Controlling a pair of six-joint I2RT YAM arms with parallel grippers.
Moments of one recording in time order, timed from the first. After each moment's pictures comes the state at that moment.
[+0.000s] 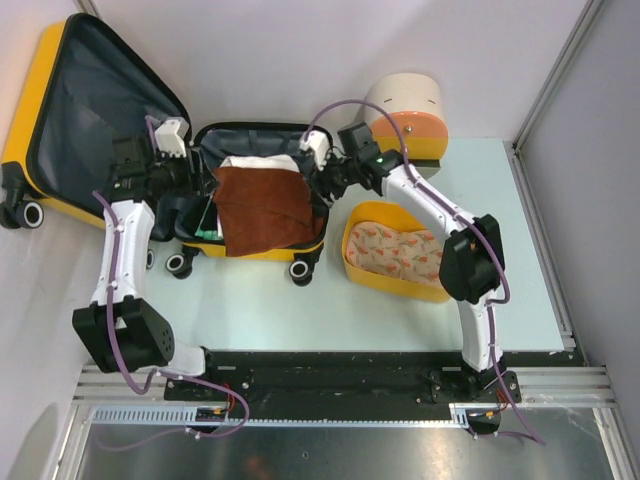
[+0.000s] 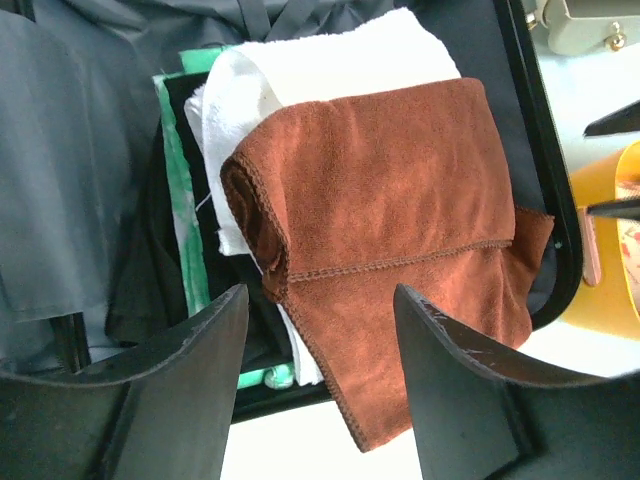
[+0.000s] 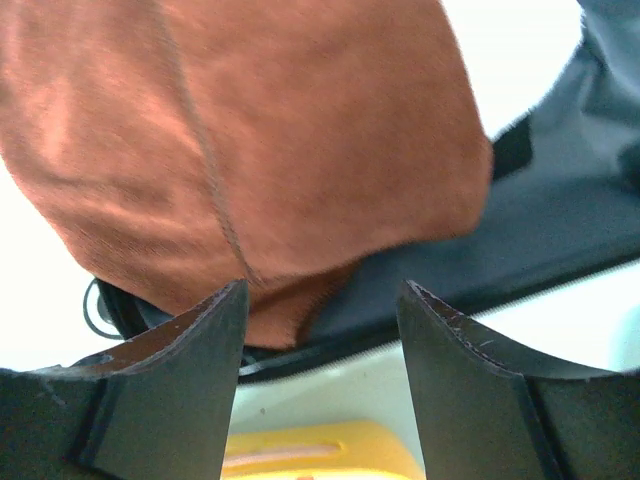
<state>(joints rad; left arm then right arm) 0.19 1.43 1.44 -0.64 0.51 0.09 0.57 2.08 1.97 -0.58 -0.49 -0.37</state>
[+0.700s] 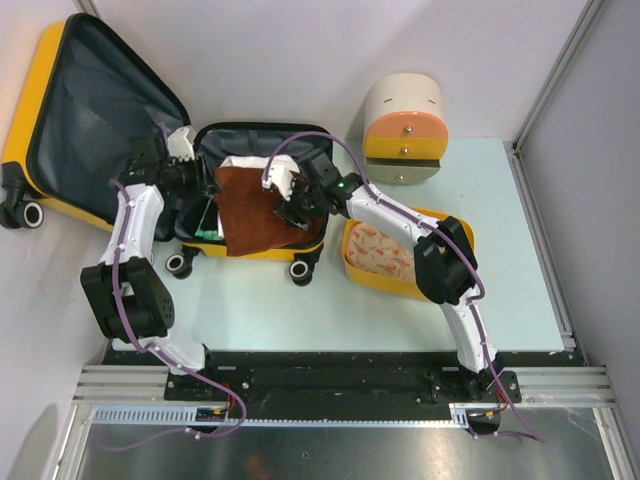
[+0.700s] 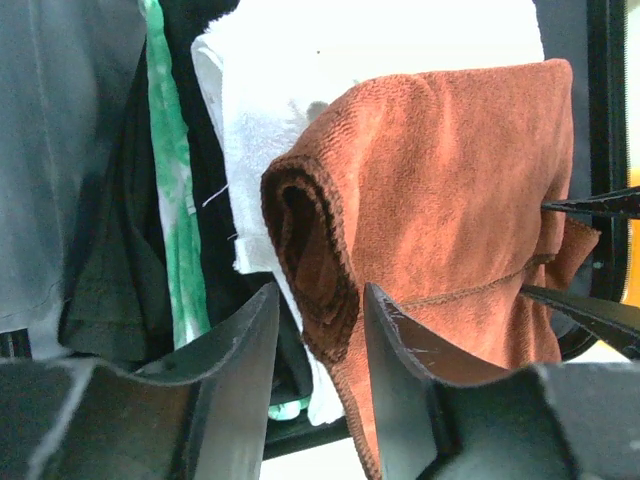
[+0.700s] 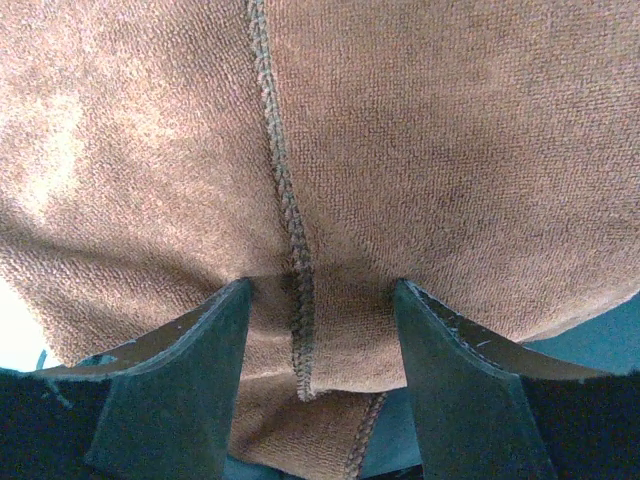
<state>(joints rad) 0.18 1.62 1.45 -0.64 0.49 0.01 0.75 2.19 1.96 -0.47 -0.36 -0.51</state>
